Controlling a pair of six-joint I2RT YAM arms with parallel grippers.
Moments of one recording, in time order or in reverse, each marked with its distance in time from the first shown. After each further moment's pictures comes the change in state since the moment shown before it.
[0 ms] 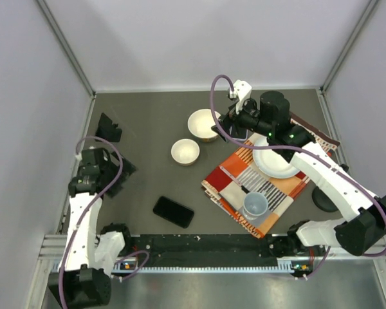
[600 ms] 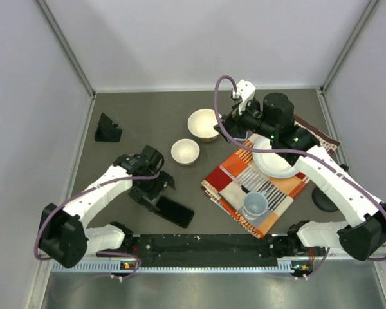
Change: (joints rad) left arm -0.641 0.351 -0.007 -0.178 -0.015 -0.708; right arm 0.014 -0.043 -0.002 -0.016 0.047 0.006
